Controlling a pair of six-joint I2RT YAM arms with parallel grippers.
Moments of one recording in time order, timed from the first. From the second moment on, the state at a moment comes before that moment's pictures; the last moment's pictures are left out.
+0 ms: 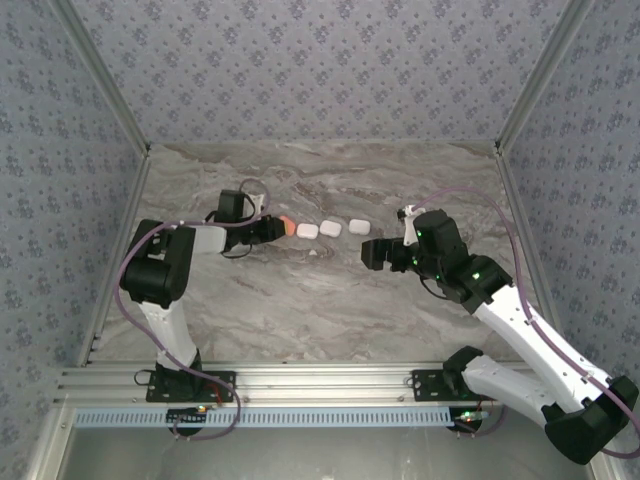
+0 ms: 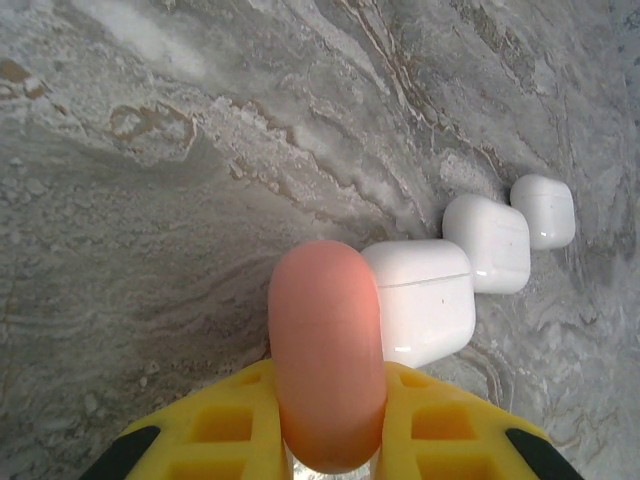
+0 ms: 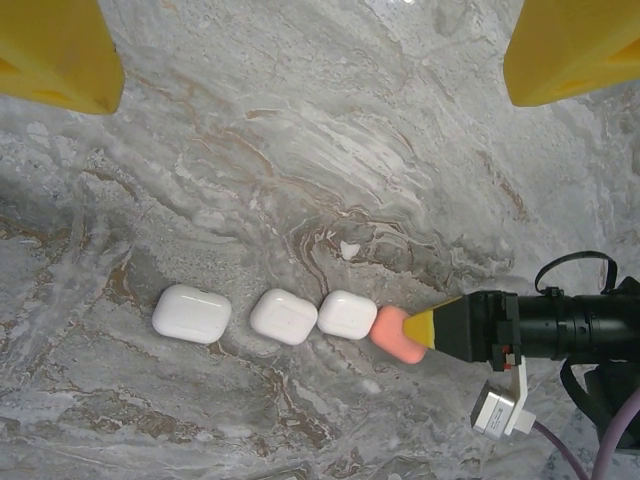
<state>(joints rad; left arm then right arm) -0.26 1.90 0.95 0.17 0.61 -0.43 0.58 0.92 0.92 -0.64 -0.04 0.43</state>
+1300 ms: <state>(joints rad) -0.22 0.85 0.56 -0.01 0.10 -0.28 0.18 0.88 0.71 -0.47 0.19 0.35</state>
